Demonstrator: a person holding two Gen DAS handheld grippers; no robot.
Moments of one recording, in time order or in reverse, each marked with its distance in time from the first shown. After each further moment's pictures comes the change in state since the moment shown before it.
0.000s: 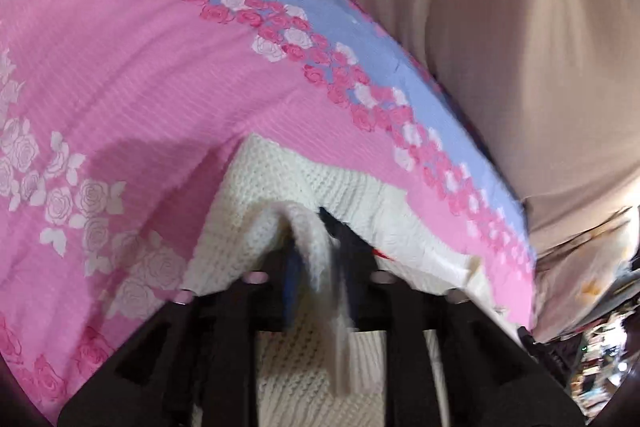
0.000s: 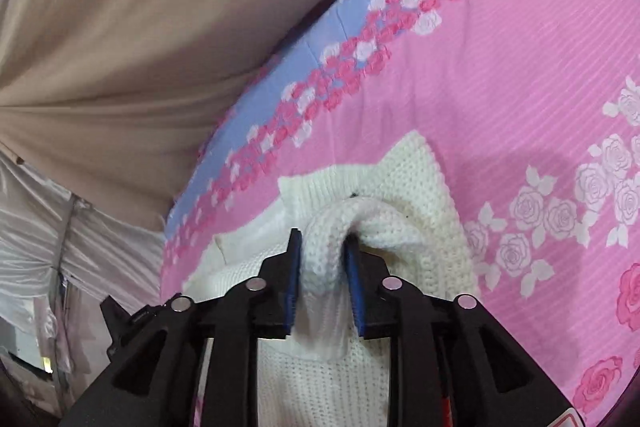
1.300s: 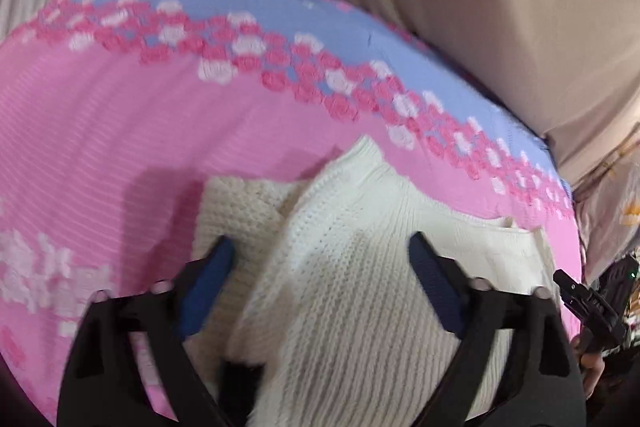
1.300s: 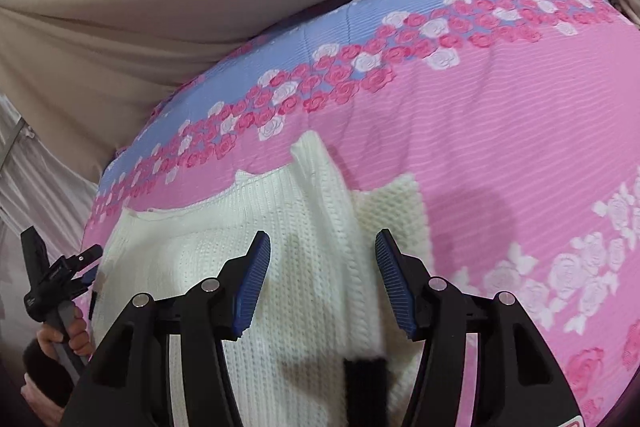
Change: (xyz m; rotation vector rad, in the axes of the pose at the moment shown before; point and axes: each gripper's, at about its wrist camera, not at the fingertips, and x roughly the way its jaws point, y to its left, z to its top) left arm 0.049 -0.035 0.024 0.271 0.075 0.121; right arm 0.038 0.013 0.011 -0.284 0.046 -0.238
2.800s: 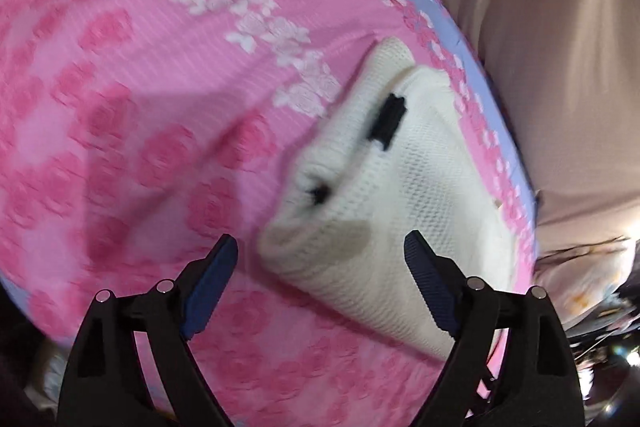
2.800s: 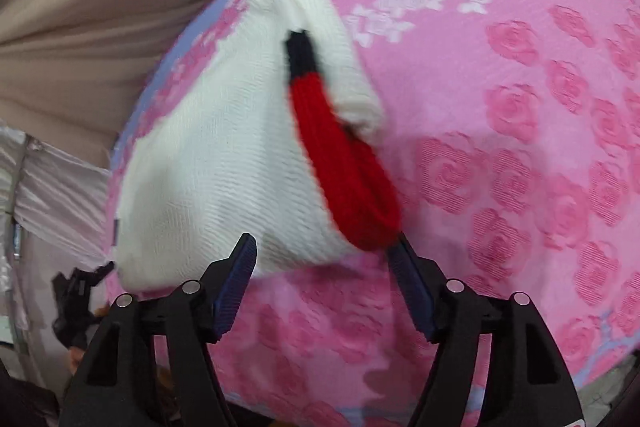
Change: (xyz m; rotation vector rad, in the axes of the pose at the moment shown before) left arm -0.092 0.070 -0.140 -0.490 0.079 -0.062; right arm -0.075 -0.027 -0.143 0.256 0.175 0.069
